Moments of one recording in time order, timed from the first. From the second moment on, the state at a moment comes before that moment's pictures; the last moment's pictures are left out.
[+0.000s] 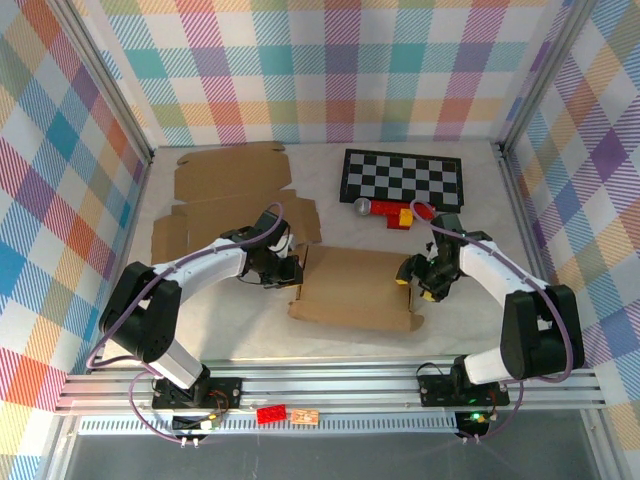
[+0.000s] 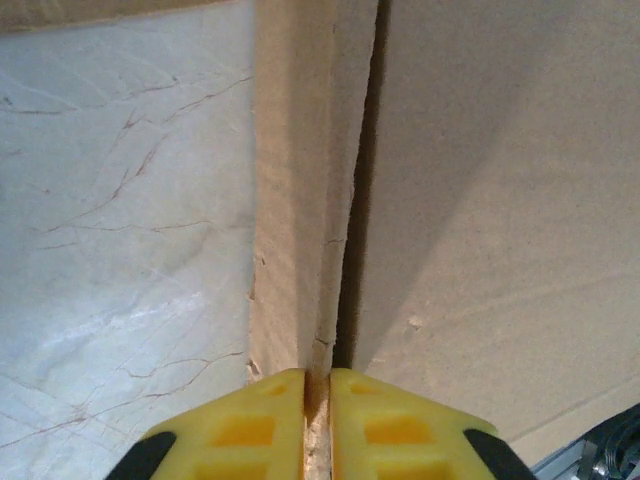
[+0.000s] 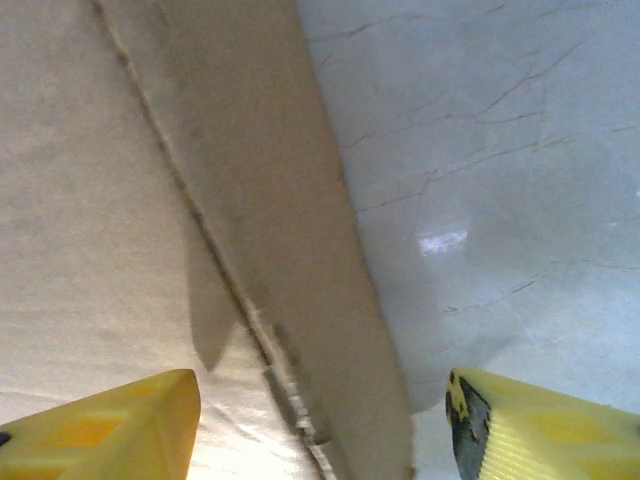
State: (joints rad) left arm -0.54 1.58 0.97 -0.58 0.38 -0.58; right arm 0.16 1.41 0.83 -0.82 -0.35 0.60
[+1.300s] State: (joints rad) left arm -0.42 1.54 0.83 -0.44 0.52 -0.62; right arm 0.09 1.51 0.80 -0.54 -0.71 0.47
